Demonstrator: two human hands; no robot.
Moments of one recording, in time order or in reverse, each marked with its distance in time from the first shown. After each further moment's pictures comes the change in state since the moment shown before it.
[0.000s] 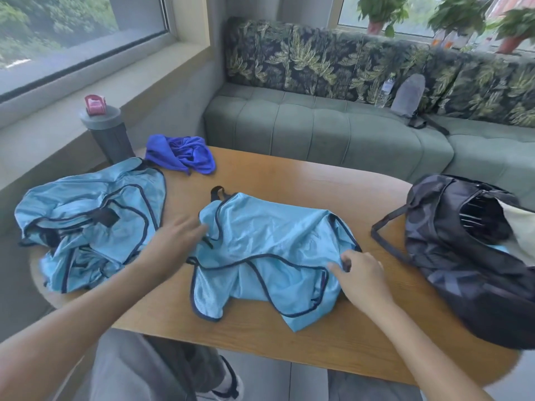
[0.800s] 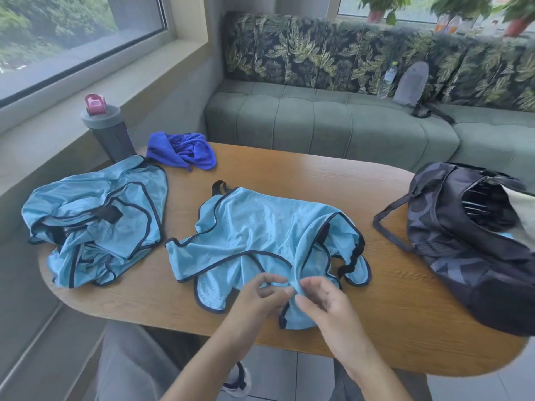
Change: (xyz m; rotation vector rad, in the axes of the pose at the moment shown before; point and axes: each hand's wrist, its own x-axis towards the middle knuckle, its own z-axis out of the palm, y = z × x) left_hand -0.038 0.196 0.005 -1.815 -0.233 -0.657; right_hand -0.097 -0.054 0.010 0.939 -0.326 0.168
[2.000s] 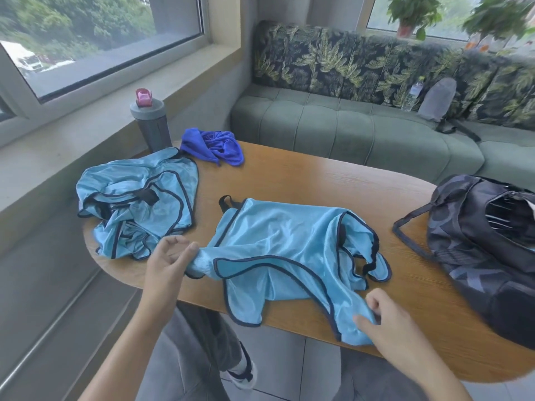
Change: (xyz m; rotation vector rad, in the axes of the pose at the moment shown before) left_hand -0.056 0.036 -0.146 -0.013 0.559 0.419; right_hand -0.030 -0.002 -0.052 -0.728 0.028 0.078
